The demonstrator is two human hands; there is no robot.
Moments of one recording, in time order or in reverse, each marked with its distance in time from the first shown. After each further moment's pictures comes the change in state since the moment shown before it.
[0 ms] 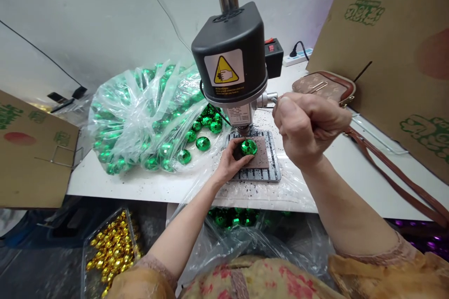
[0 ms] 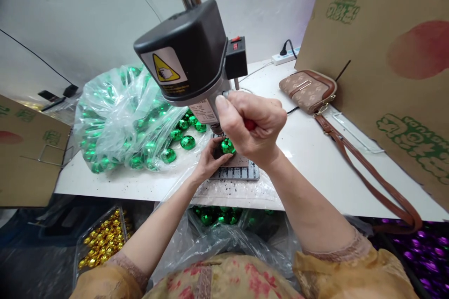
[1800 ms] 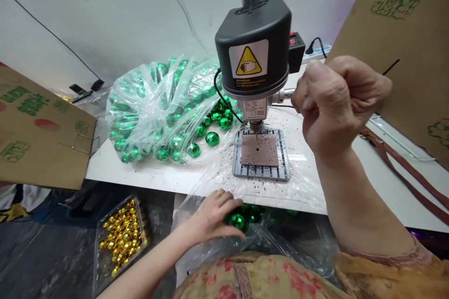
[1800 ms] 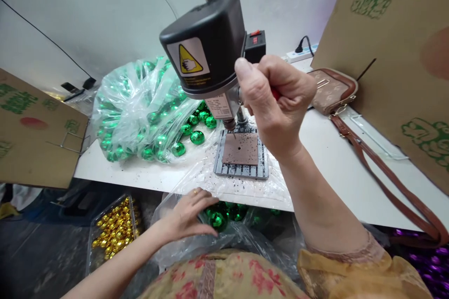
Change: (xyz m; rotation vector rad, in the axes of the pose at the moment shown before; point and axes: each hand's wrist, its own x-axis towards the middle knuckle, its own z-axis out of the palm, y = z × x) left_hand -0.143 0.062 -0.059 0.831 -0.409 0.335; right_hand 0.020 -0.009 0.004 0.033 0.052 0.193
